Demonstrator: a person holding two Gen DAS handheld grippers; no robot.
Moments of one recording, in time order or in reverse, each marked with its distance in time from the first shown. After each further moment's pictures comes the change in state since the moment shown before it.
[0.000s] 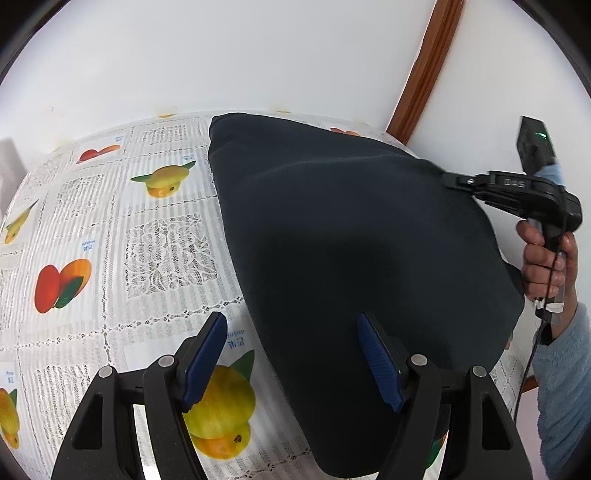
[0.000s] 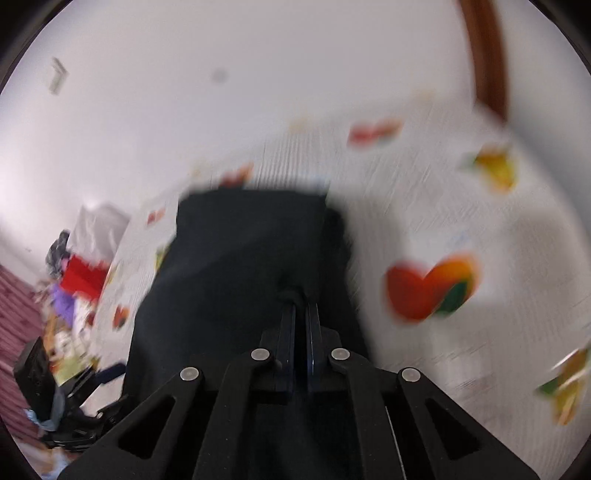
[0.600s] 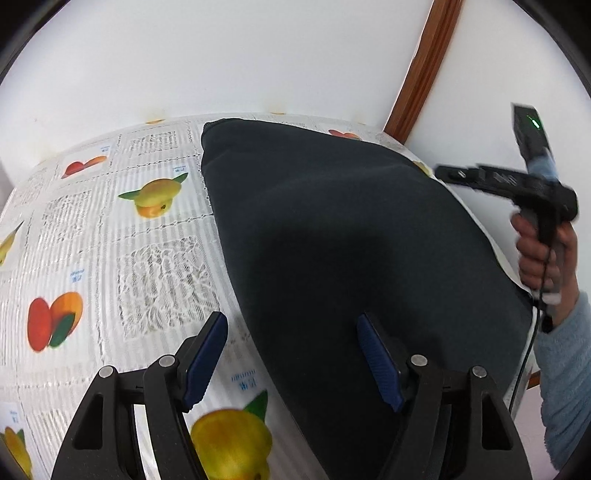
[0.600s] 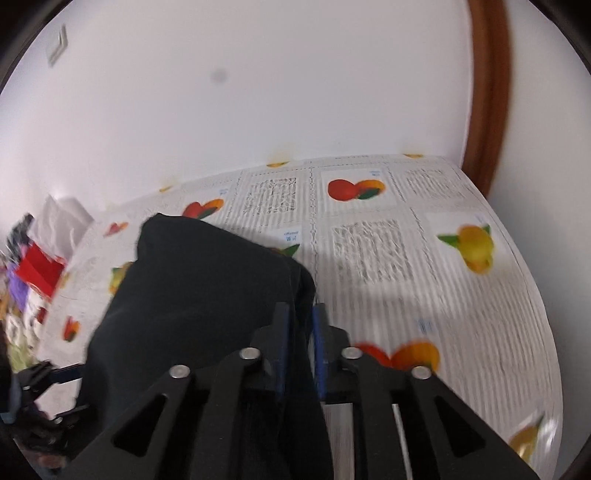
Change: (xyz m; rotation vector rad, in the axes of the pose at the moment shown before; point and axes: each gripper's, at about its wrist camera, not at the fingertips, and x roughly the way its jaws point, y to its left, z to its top) left arm 0.013 0.009 0.018 0.023 0.005 -0.028; right arm 0.018 0.011 0.026 -0.099 0.004 -0.175
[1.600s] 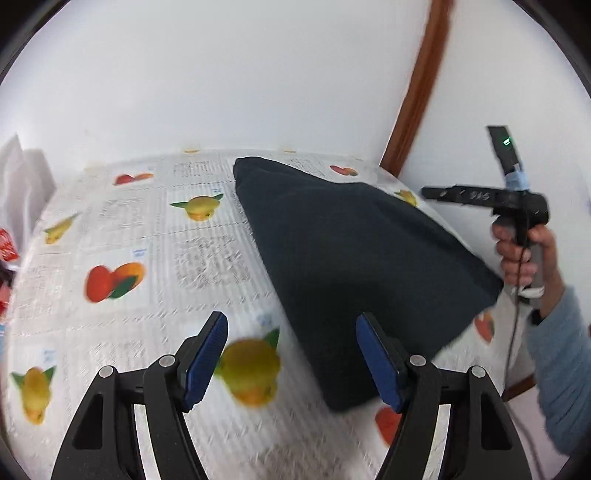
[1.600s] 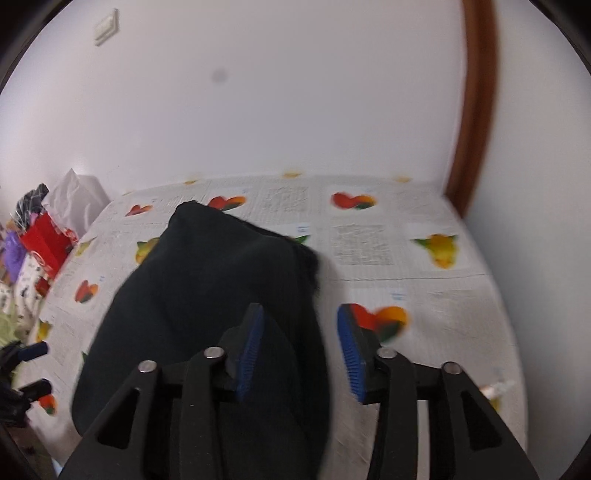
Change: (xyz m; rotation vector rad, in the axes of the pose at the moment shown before) left arm -0.073 0.007 -0.033 -0.032 -0.140 0.015; right arm -0.037 0.029 -0.016 -0.102 -0.014 -0.032
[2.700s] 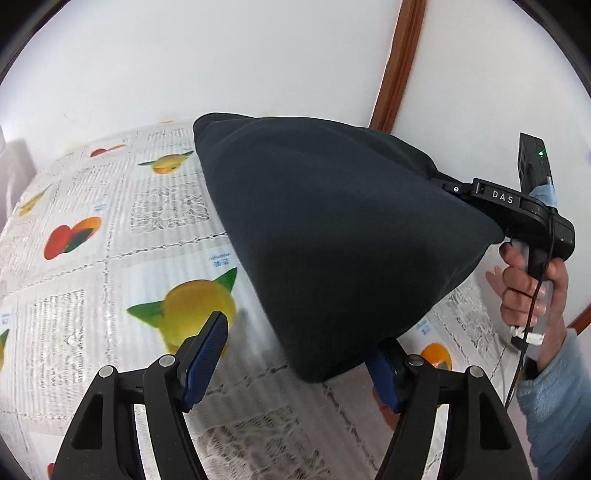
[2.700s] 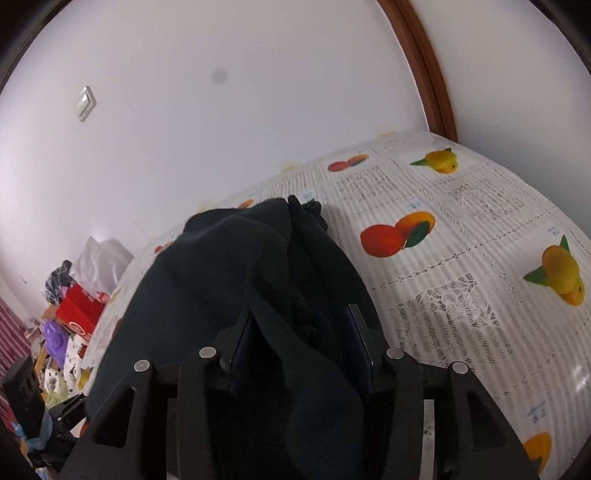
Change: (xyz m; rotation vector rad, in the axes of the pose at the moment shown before) left arm 0.036 -0.033 -0.060 0.074 0.048 0.026; right arm 0.000 -0.010 -0.121 0.297 -0.193 0.119
